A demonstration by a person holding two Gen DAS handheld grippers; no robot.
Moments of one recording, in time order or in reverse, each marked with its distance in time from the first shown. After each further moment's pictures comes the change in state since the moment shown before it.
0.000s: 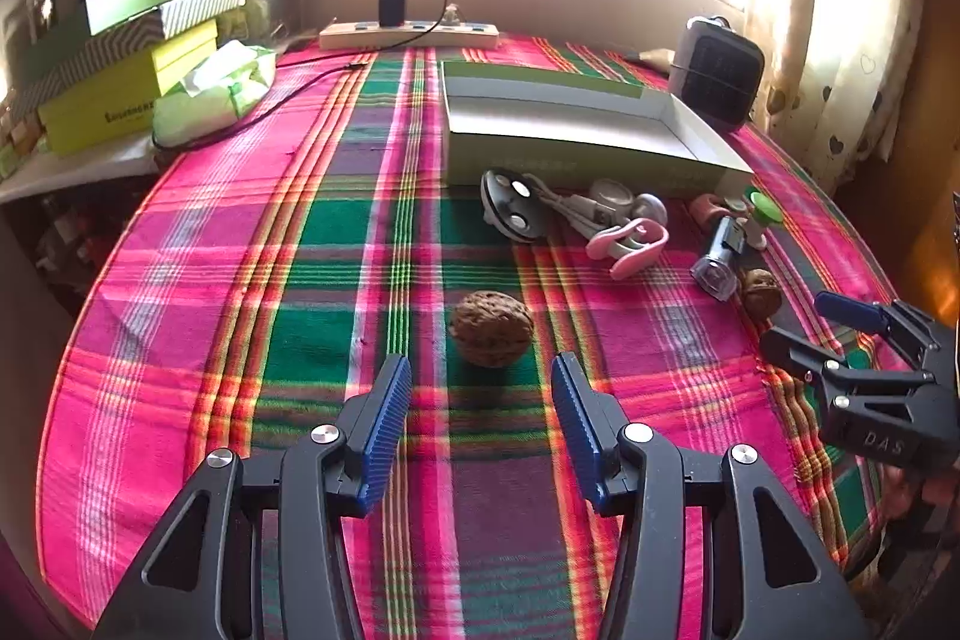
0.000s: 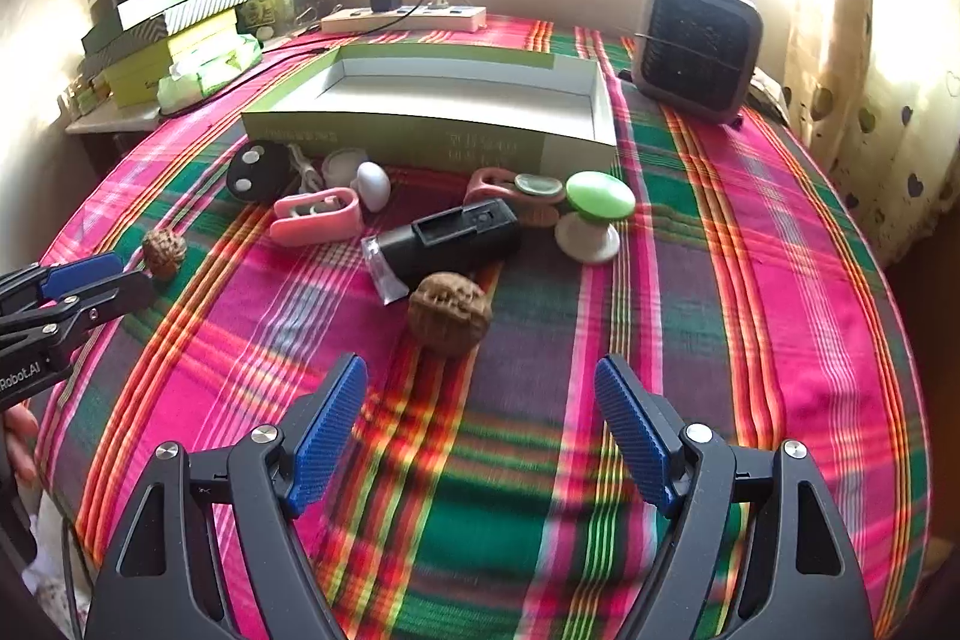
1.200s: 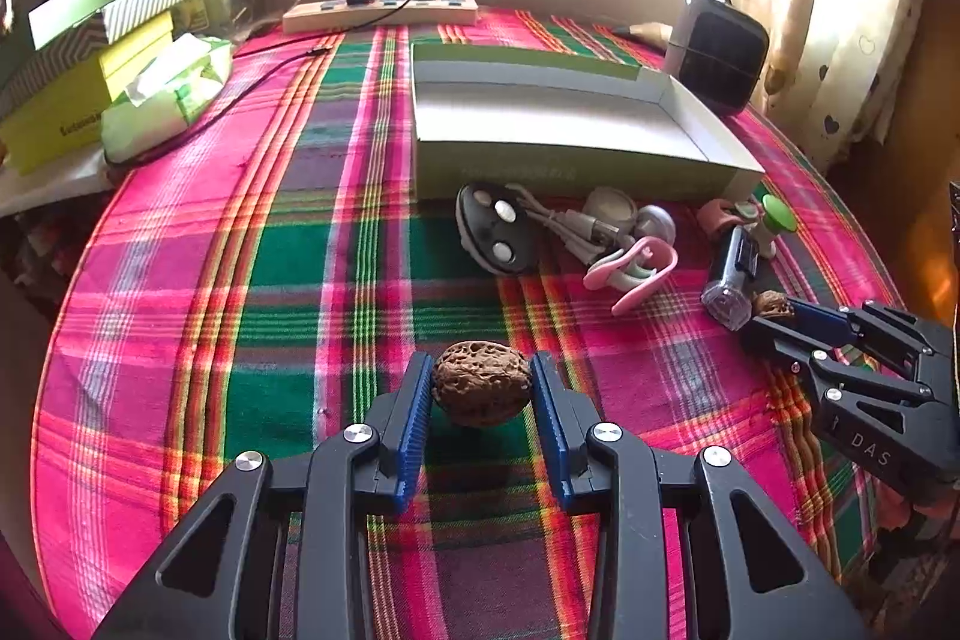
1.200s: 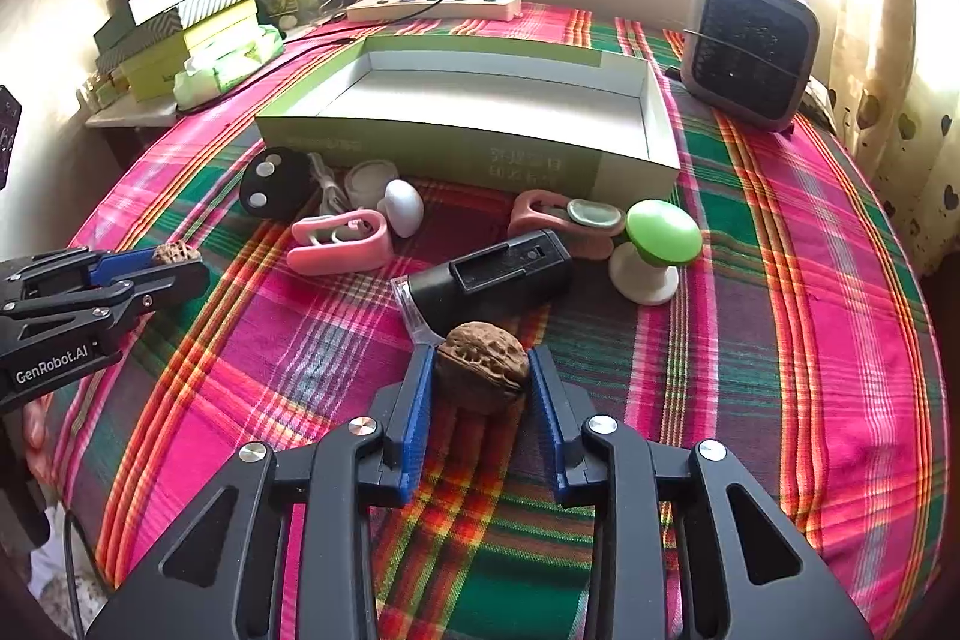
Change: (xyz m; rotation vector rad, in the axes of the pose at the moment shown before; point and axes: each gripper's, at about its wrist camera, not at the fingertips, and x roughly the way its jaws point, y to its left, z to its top) left arm 0.027 -0.005 0.027 0.036 0.070 -0.041; right arm 0.017 0.007 0.019 -0.020 0.030 0.075
